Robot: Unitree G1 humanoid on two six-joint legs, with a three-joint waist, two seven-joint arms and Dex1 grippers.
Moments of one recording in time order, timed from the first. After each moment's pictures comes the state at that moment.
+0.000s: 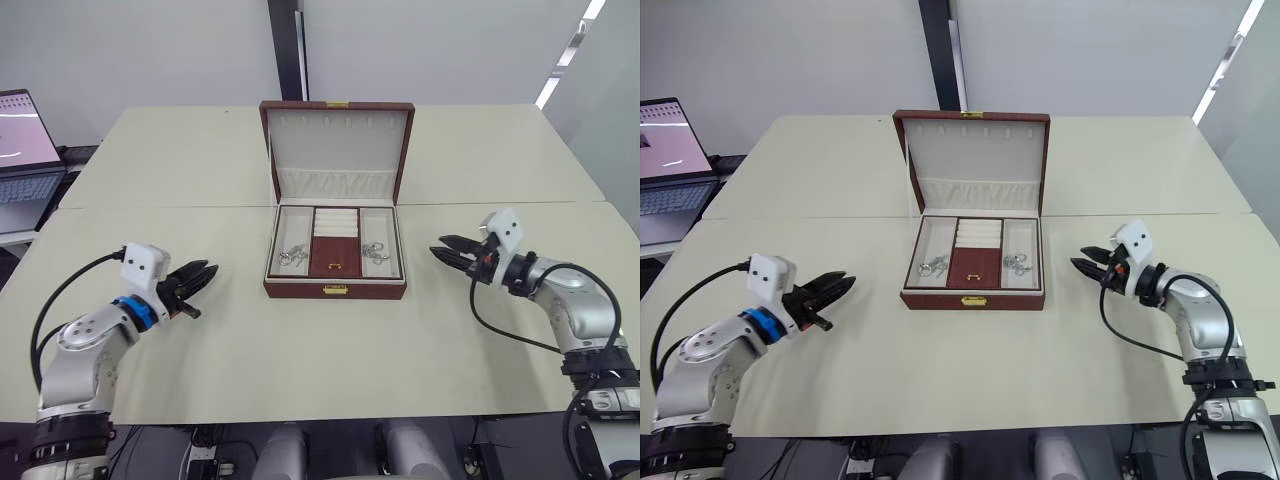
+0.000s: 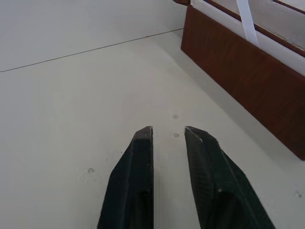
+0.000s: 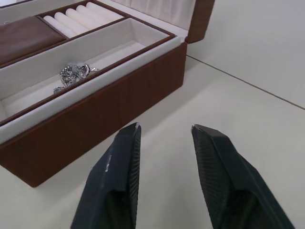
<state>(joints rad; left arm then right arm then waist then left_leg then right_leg) -0.16 0.63 0.27 0.12 -0.39 0.27 -0.77 -0.46 -0.58 -0.02 0.23 0.28 0.30 0.89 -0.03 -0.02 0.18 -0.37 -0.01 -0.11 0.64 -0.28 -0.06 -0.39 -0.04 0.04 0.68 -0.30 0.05</state>
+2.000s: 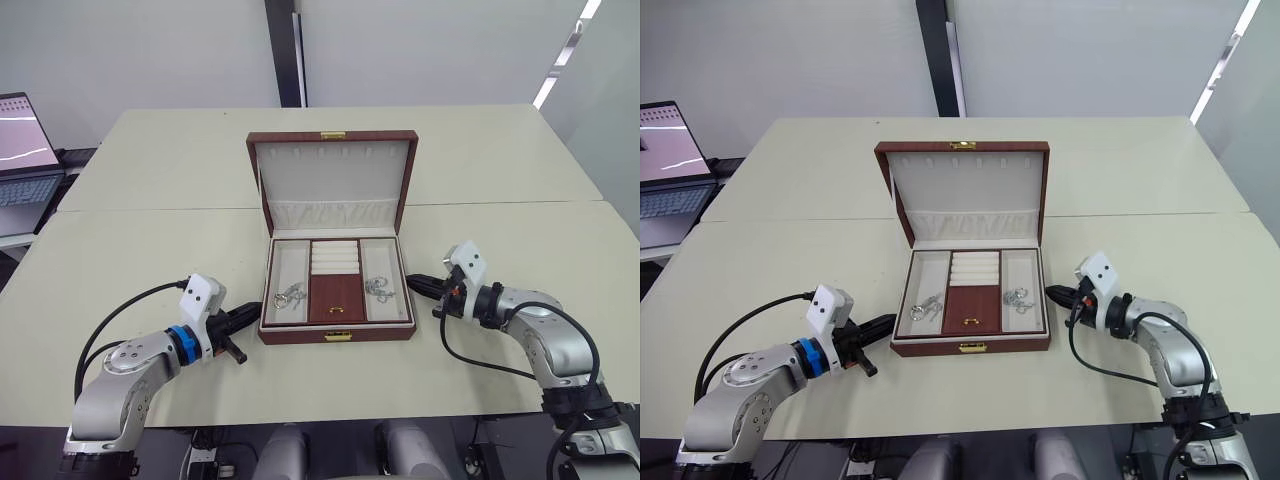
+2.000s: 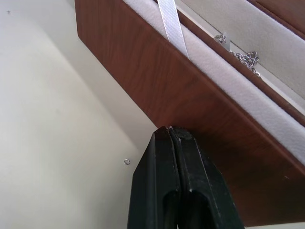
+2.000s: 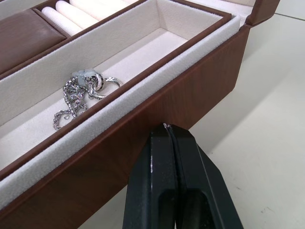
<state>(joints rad) 0.03 0.56 0.16 -0.23 -0.43 0.54 -0.82 -0.26 -0.47 0.02 -0.11 0.26 0.54 0.88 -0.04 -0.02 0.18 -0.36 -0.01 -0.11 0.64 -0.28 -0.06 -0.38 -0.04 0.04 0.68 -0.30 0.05</state>
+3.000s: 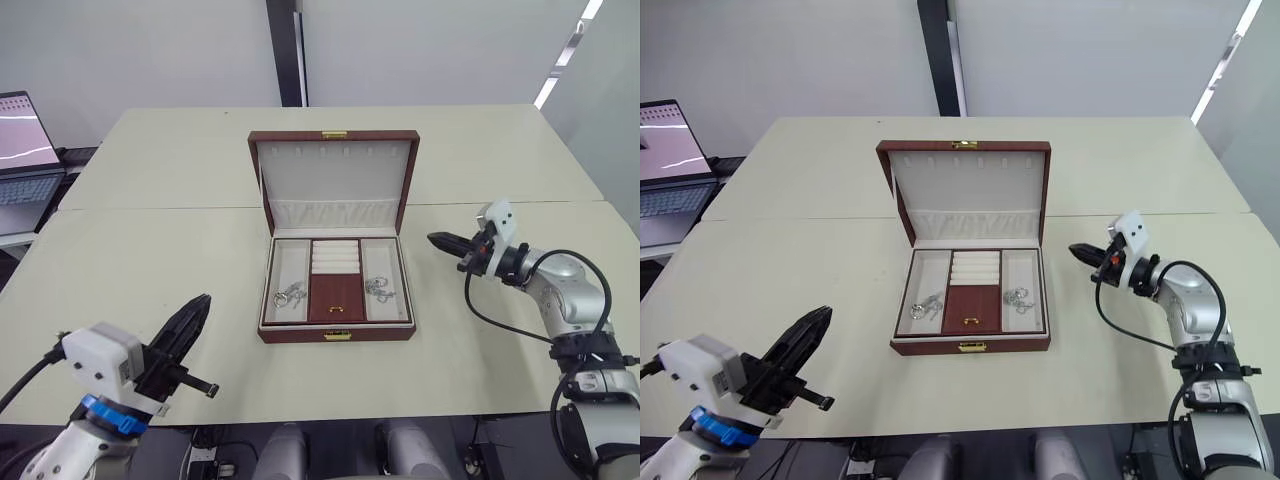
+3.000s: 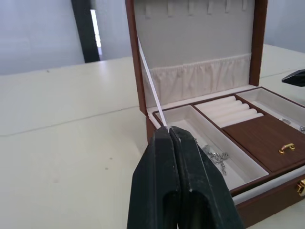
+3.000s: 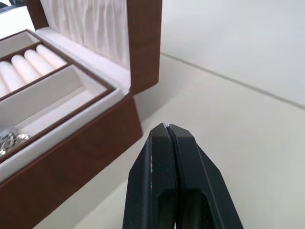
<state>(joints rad) 0.63 0.27 0.43 -0.88 -0.50 0.20 -0.55 -0.56 -0.55 -0.07 0.38 0.31 0.28 0.96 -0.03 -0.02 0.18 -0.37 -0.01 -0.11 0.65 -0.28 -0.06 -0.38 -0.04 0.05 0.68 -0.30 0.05</state>
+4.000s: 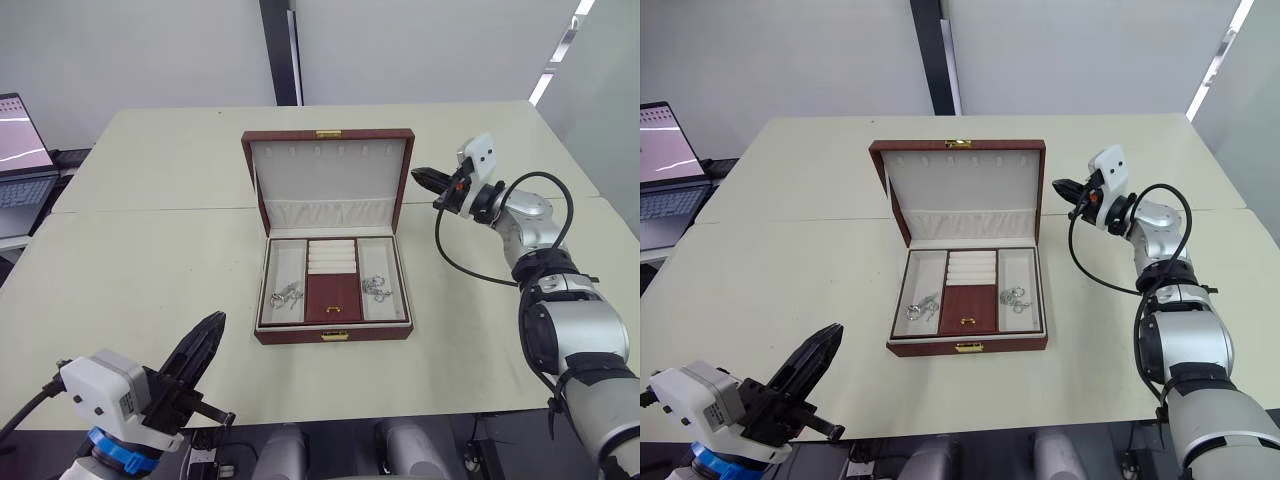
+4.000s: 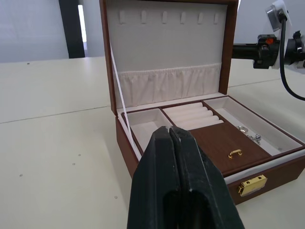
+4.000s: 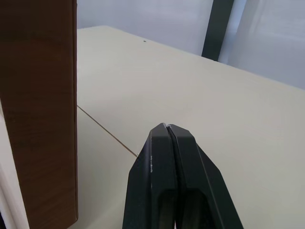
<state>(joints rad) 0.78 0.27 0.34 -1.00 -0.56 0.16 -0.47 -1.08 -0.43 -0.07 1.10 0.18 -0.16 0.96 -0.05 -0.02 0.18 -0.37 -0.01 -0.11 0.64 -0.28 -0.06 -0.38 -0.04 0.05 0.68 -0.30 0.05</state>
